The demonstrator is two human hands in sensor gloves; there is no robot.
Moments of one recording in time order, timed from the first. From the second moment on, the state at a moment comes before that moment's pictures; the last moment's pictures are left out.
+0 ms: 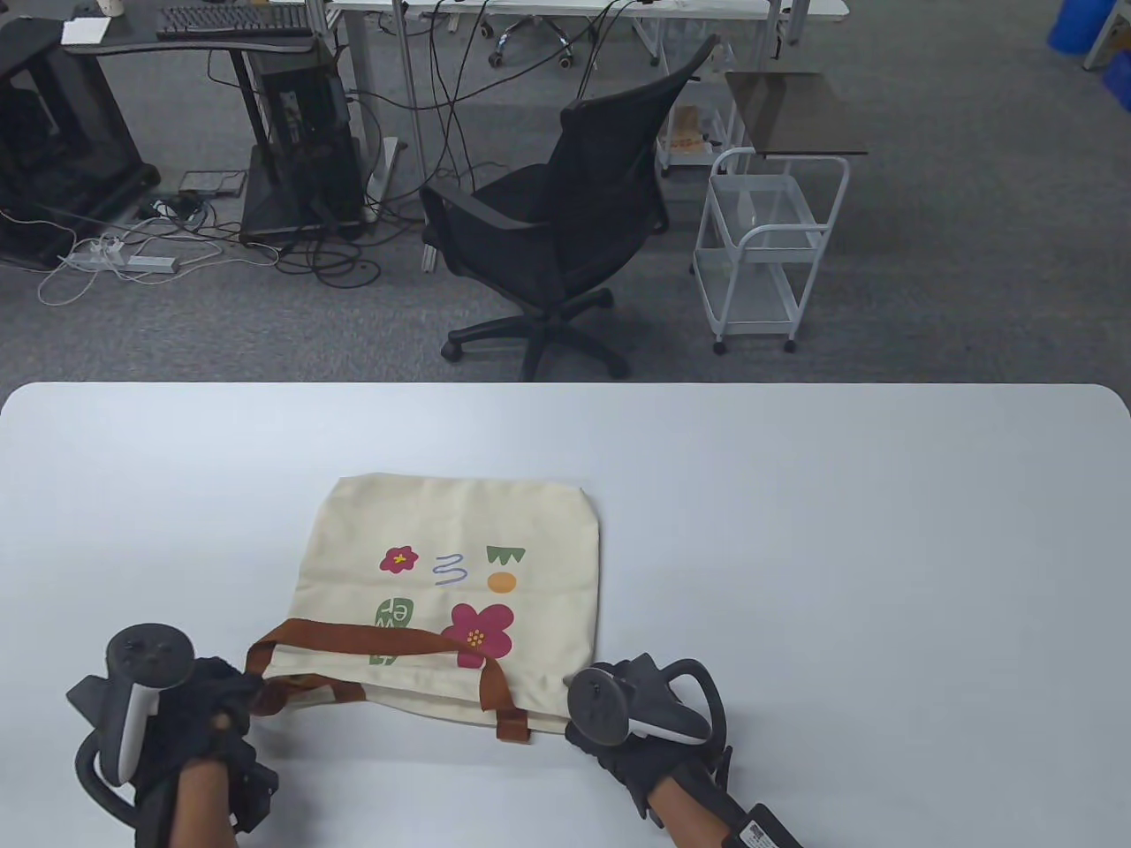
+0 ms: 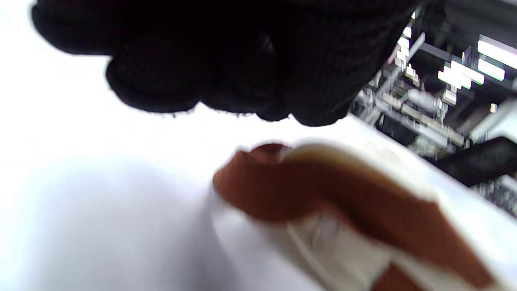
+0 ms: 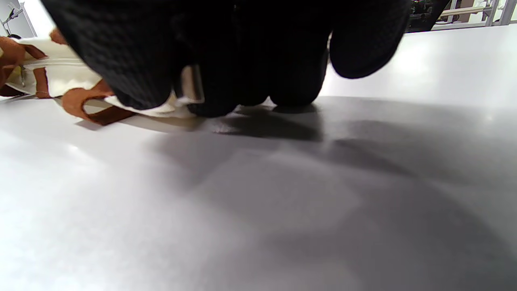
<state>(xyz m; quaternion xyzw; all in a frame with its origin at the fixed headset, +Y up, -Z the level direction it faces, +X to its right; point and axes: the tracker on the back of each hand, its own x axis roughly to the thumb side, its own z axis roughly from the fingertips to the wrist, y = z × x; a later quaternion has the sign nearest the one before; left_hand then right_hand) -0.387 -0.701 -0.273 -0.05 0.34 0.25 0.90 0.047 -0.749 -0.307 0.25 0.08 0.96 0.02</state>
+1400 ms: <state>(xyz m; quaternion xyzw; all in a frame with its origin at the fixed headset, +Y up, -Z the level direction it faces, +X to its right) -0.281 -0.740 -0.315 -0.10 -0.01 0.12 0.99 0.157 -0.743 -0.345 0.04 0.06 0.99 0.07</state>
